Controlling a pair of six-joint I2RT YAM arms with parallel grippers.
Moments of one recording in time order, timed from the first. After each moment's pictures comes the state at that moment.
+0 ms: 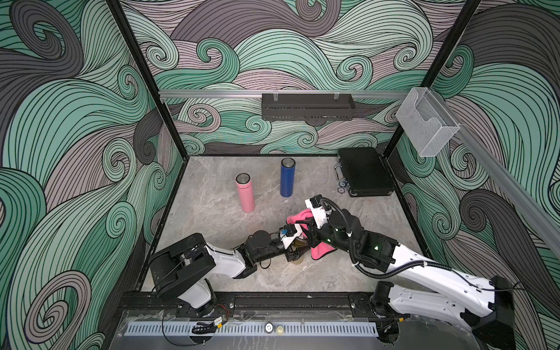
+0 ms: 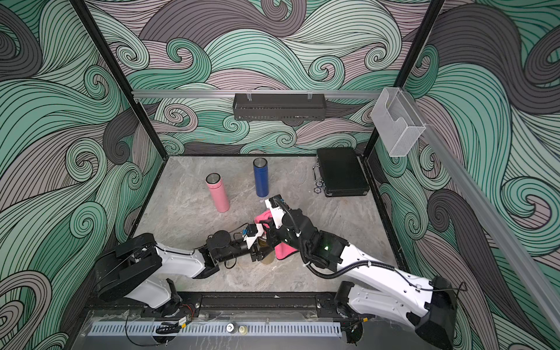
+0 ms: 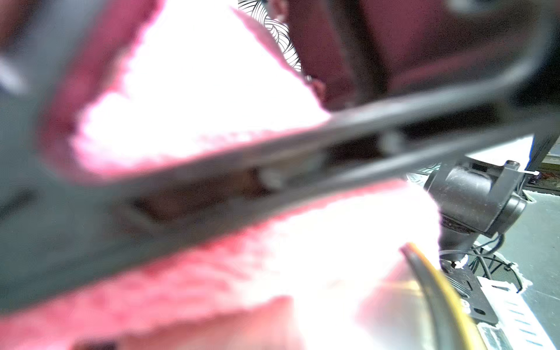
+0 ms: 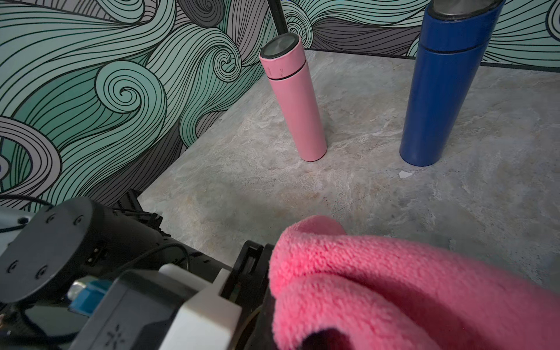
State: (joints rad) left arm -0.99 1.52 0.37 1.11 0.24 0.03; right arm 0.99 1.02 0.81 -0.25 0.07 0.38
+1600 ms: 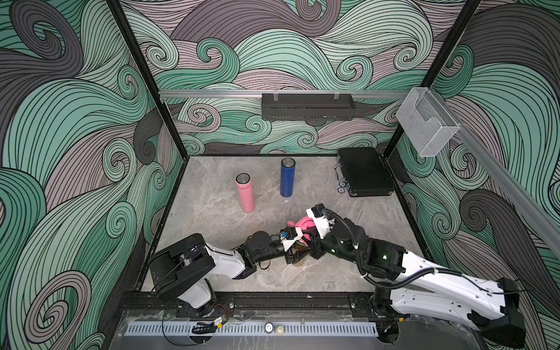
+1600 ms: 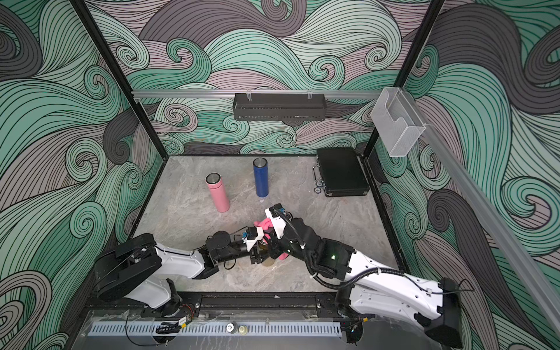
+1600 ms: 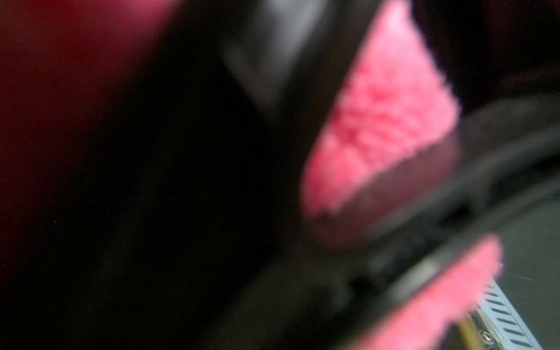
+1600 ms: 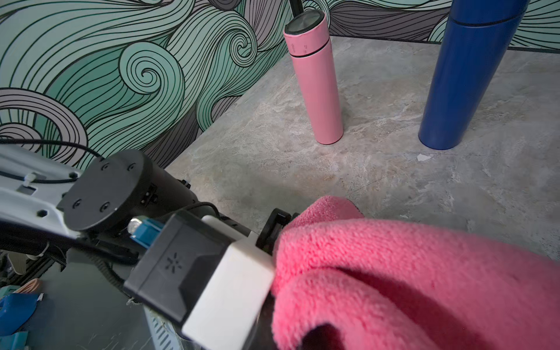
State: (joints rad) left arm -0.99 1.52 0.36 1.12 0.29 0.04; right arm 1.11 0.94 0.79 -0.33 0.12 0.42
